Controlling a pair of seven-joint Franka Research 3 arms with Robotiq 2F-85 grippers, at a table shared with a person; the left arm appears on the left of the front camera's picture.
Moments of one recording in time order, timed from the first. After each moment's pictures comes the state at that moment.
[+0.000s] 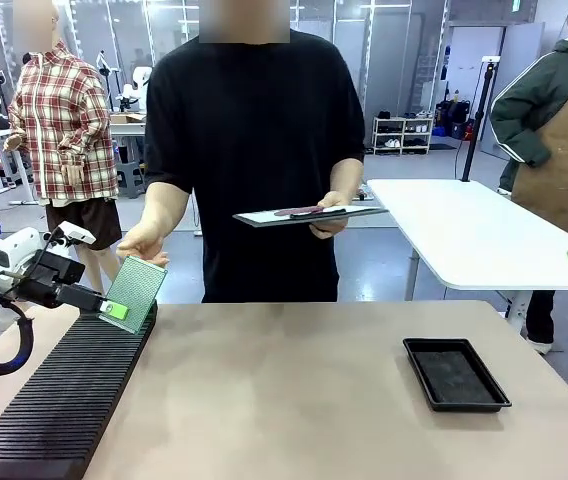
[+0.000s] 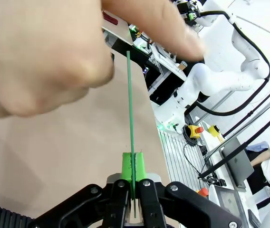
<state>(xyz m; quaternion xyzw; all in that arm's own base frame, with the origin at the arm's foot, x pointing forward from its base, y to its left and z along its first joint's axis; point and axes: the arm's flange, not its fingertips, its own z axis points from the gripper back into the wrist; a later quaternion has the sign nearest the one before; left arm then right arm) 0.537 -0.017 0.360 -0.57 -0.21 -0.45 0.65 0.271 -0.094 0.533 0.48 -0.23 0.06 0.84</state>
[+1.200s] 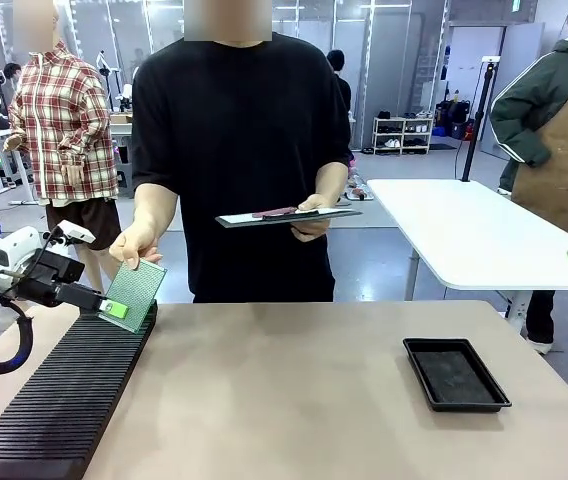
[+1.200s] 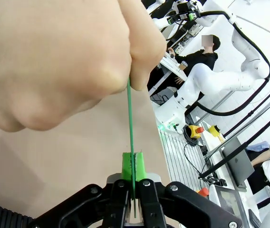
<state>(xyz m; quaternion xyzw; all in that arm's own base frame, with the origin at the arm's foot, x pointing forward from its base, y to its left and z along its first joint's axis) 0.538 -0.017 0.362 -0.57 -0.21 -0.45 0.65 0.271 -0.094 0.533 0.48 -0.23 0.06 0.84</state>
